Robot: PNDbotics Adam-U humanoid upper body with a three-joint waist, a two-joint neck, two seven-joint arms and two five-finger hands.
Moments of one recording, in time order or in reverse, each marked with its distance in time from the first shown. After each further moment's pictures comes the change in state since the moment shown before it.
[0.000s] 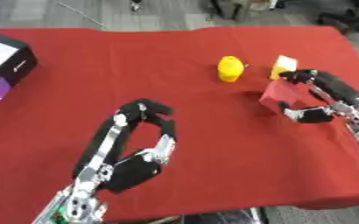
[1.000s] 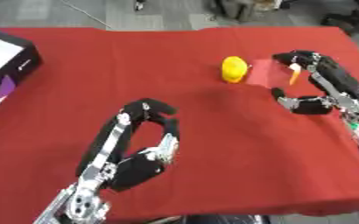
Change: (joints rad) left arm -0.014 0.011 0.010 0.000 0.000 0.009 0.010; right arm 0.043 0.012 0.068 -0.345 -0.185 -0.010 0.018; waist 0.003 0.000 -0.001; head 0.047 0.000
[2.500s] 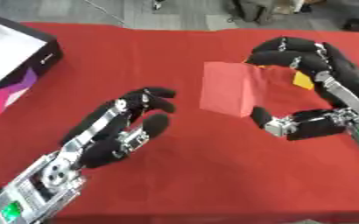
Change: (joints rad) left arm -0.102 0.279 -0.010 -0.005 0.381 -0.096 -0.158; right arm -0.039 0.007 0.160 -0.394 -0.205 -0.164 0.126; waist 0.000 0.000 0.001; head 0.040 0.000
